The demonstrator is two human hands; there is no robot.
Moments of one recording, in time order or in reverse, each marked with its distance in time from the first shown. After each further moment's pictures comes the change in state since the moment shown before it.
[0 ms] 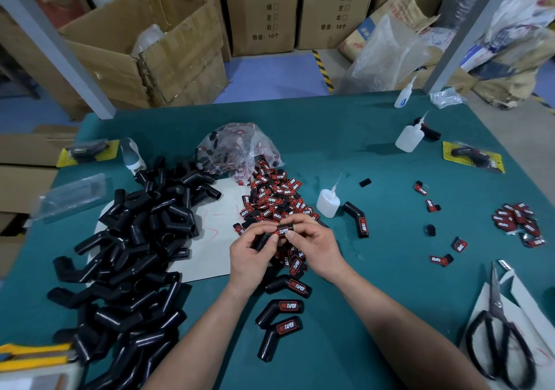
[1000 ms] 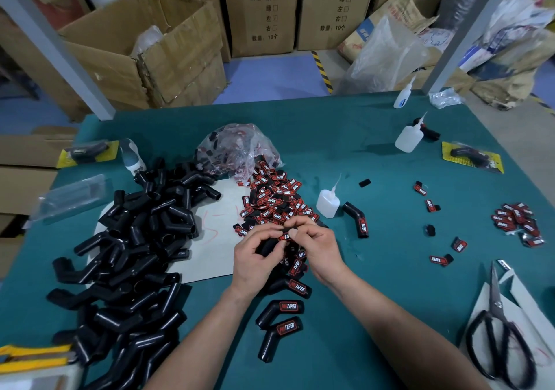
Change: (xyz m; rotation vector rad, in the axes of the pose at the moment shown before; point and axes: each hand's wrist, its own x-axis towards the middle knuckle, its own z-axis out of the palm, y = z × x) left_hand -0.003 -0.006 0.002 0.144 -0.031 0.166; right_hand 0.000 0.007 0.005 0.137 0.127 0.094
